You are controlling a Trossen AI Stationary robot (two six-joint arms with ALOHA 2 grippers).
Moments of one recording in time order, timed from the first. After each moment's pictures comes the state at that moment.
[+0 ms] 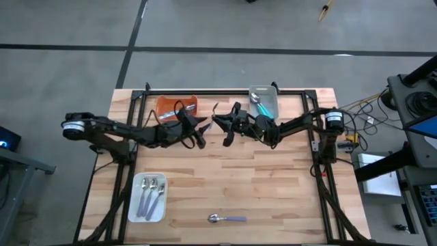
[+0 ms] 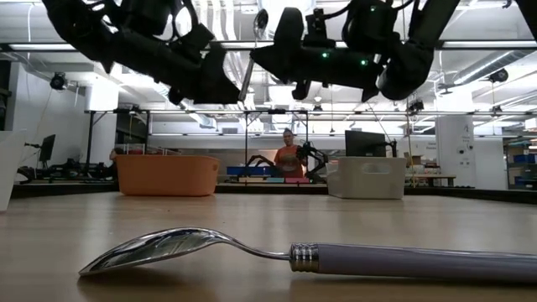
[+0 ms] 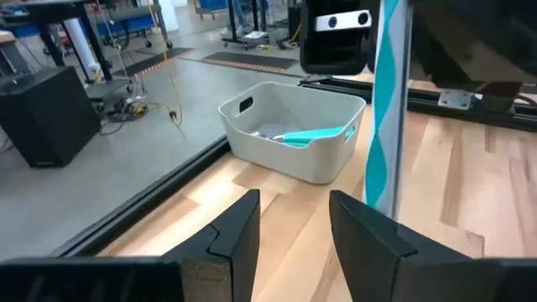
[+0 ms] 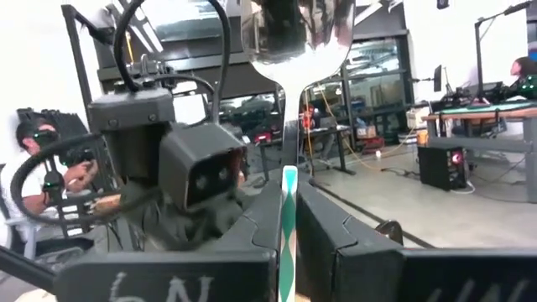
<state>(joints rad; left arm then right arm) 0.09 1.39 0.56 0.60 -0.48 -0.06 -0.16 1.86 0.85 1.33 0.08 0.12</state>
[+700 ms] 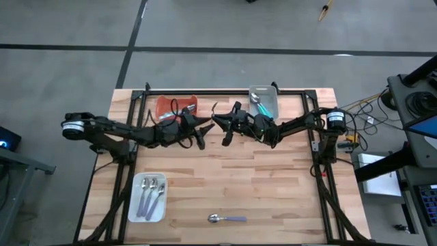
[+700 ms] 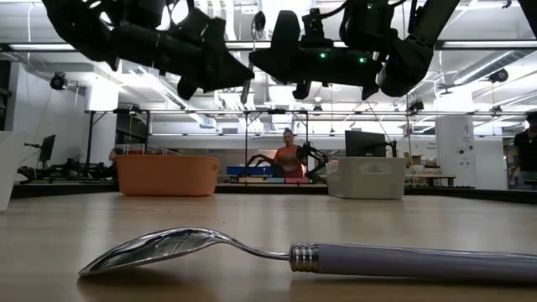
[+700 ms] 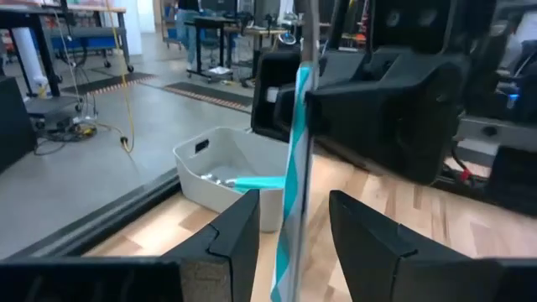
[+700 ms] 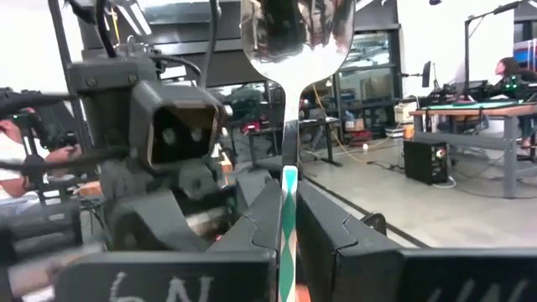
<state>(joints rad) 0.08 1.36 0.56 0.72 -0.37 -0.14 -0.16 1.84 0.86 1.26 0.11 0.08</state>
